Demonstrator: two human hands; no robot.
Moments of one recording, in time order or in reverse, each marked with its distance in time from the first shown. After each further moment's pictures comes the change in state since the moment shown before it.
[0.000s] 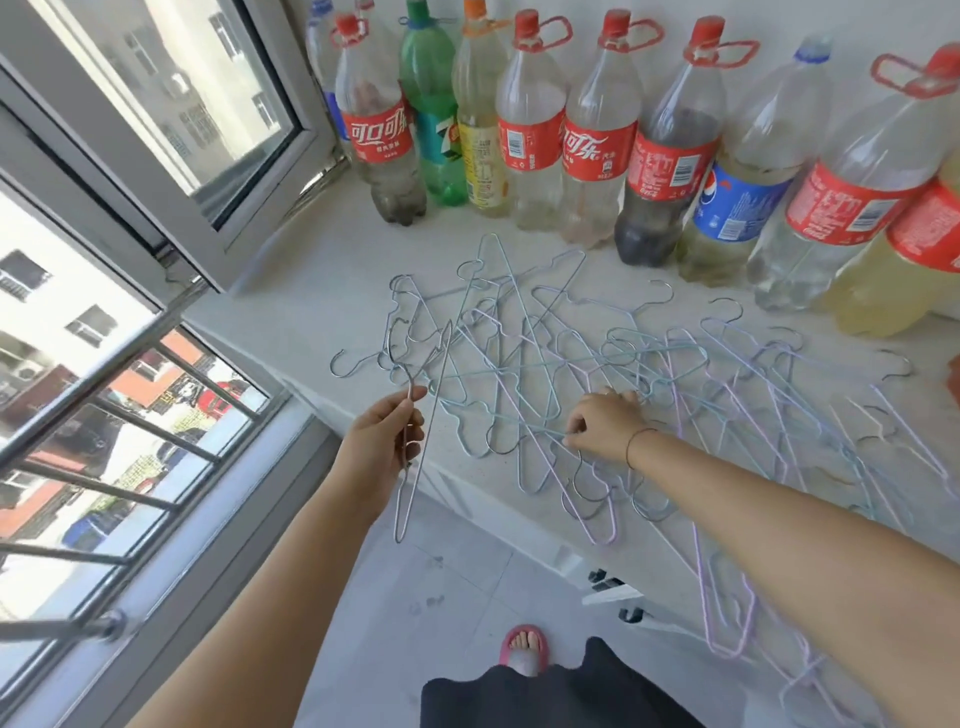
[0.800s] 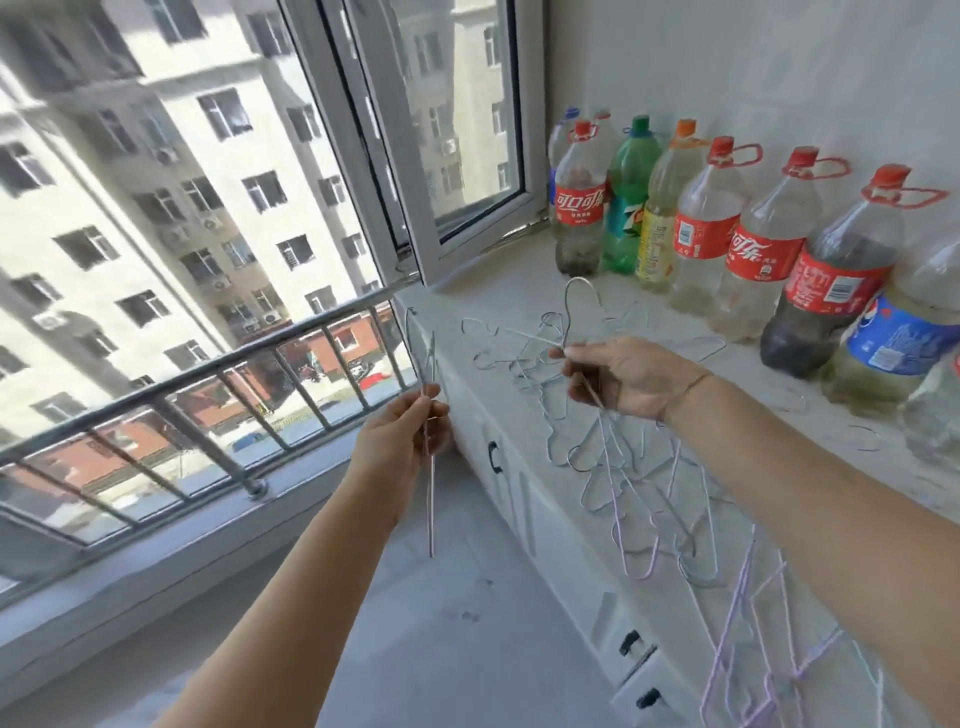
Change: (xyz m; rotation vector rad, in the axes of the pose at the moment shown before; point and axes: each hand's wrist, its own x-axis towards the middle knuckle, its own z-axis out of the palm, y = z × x) left_hand -0.178 0.024 0.006 -0.324 0.391 0.303; right_hand -0.079 -0.106 -0.157 1.465 -0.604 -0.266
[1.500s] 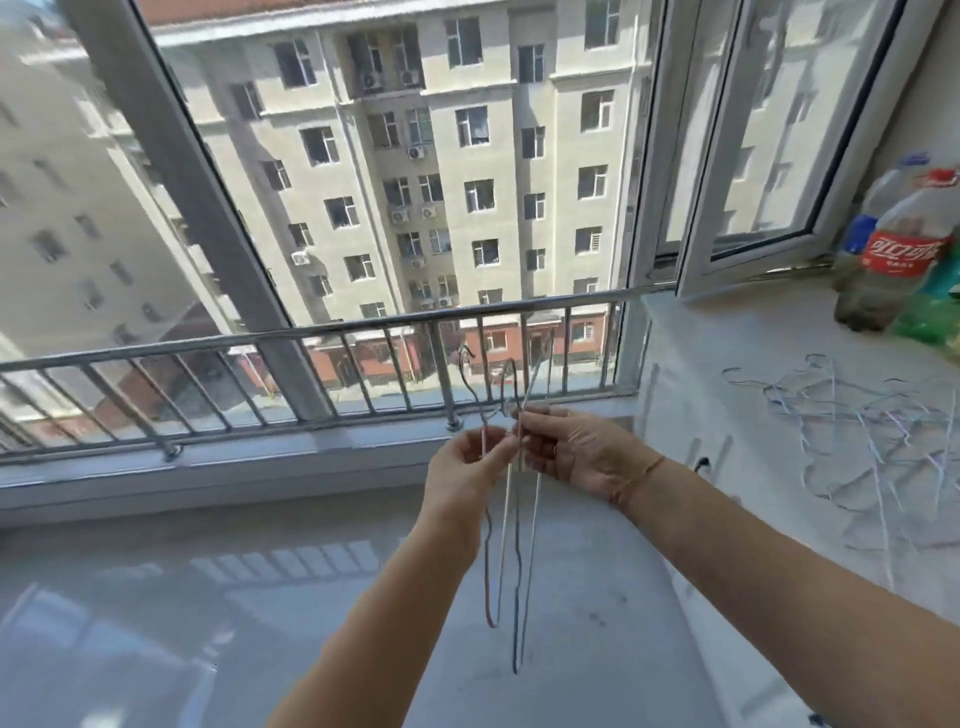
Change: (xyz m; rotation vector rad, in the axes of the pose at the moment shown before) left_hand -0.196 0.032 -0.230 0.118 0.384 0.198; right_hand -0.058 0.164 0.351 -0.054 -0.399 0.166
